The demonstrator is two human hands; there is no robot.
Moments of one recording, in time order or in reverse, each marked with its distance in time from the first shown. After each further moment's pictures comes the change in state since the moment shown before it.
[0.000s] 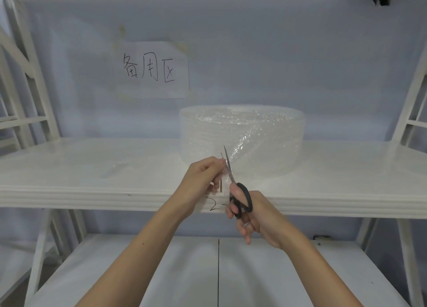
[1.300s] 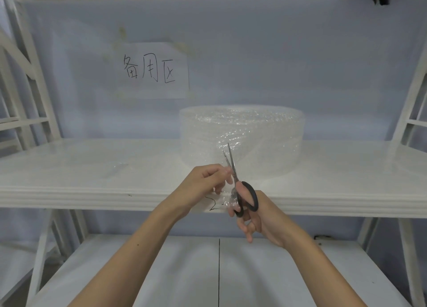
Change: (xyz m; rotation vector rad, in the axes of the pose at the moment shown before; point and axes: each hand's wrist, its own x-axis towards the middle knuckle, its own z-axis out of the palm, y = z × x) left_hand -0.008 0.001 -0.006 0.114 -0.192 0.060; right_hand -0.001 0.001 -0.007 0.056 -0.061 -0.028
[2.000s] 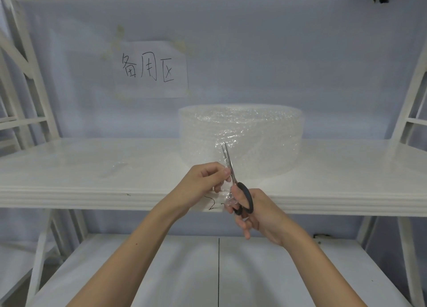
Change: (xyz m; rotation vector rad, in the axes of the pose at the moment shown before) left_hand 0.004 -0.005 0.000 -0.018 0.028 -0.008; right_hand 0.003 0.004 0.000 0.002 0.047 -0.025
